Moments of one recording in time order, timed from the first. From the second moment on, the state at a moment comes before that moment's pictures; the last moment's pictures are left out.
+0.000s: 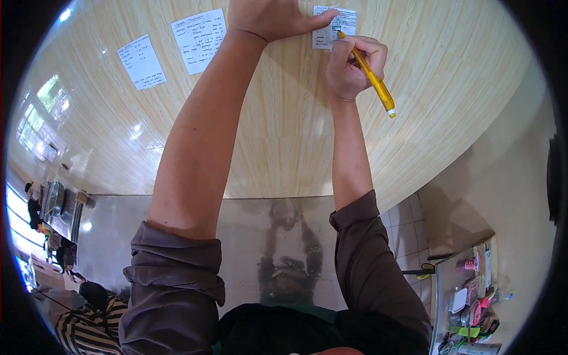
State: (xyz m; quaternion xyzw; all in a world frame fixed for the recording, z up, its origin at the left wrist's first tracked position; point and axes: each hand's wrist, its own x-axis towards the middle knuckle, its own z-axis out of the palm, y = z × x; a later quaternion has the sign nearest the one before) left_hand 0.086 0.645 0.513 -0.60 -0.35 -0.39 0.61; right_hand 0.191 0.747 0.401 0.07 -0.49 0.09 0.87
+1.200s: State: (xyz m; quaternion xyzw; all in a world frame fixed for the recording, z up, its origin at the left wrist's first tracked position) left_hand 0.087 0.643 0.513 -0.60 -0.35 -0.38 0.61; right_hand 0.191 0.750 0.399 0.07 -0.50 0.11 0.86
